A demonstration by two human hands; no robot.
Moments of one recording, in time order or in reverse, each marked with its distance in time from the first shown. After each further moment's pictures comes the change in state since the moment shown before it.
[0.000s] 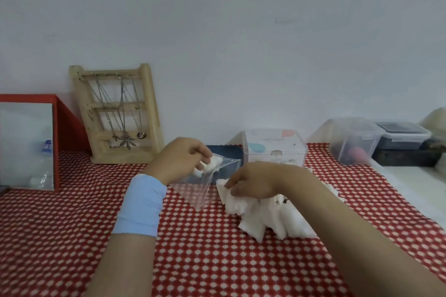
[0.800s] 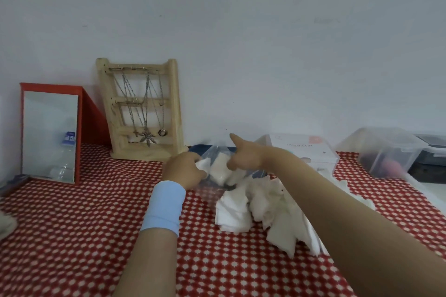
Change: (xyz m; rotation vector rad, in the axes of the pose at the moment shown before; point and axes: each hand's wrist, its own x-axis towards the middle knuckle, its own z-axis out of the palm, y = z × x) left_hand 0.028 -0.073 -0.002 0.443 0.136 -0.160; right_hand 0.105 -0.024 -0.019 0.357 0.094 0.087
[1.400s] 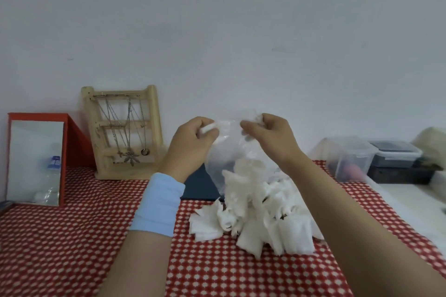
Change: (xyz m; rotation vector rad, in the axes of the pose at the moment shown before) left_hand -0.045 0.110 -0.064 -0.763 0.251 0.324; right_hand -0.107 0.023 -0.062 0.647 0.736 -0.325
